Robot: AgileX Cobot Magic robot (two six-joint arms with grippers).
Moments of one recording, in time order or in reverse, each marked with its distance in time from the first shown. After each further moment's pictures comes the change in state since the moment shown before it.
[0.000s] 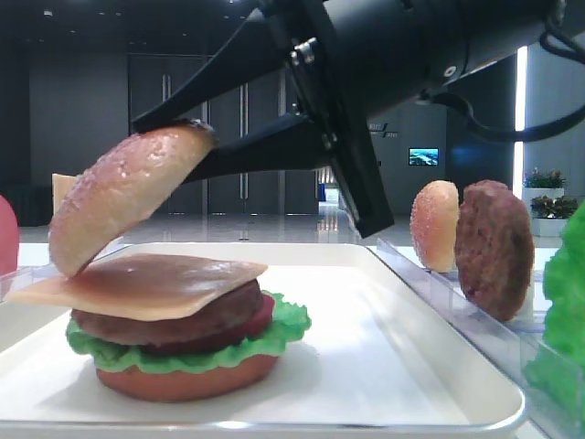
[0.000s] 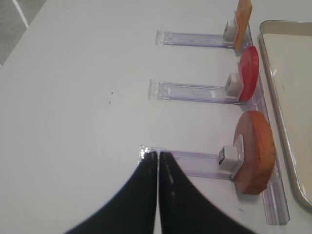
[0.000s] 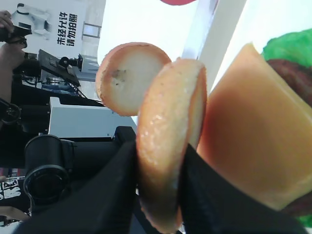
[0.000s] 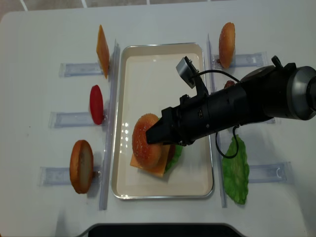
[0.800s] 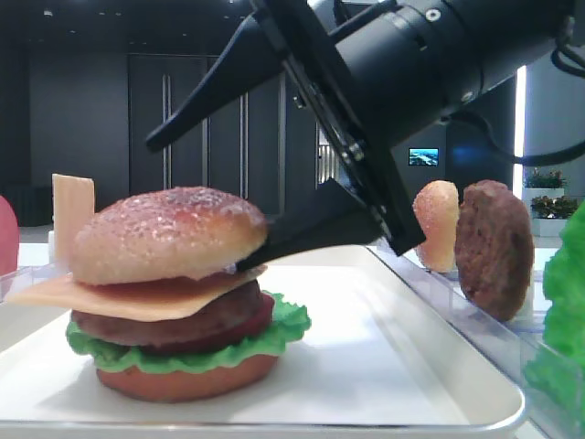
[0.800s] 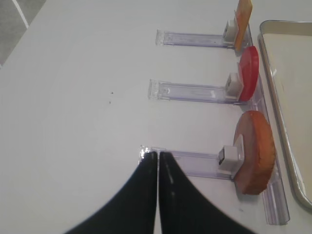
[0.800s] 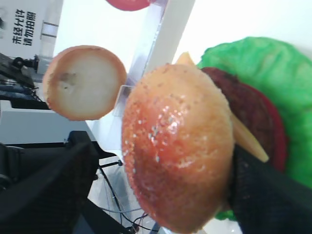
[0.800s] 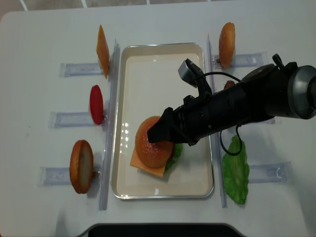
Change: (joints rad) left arm 0.000 0.000 0.000 0.000 0.000 0.000; right arm -0.015 0.000 0.000 -0.091 -0.119 0.000
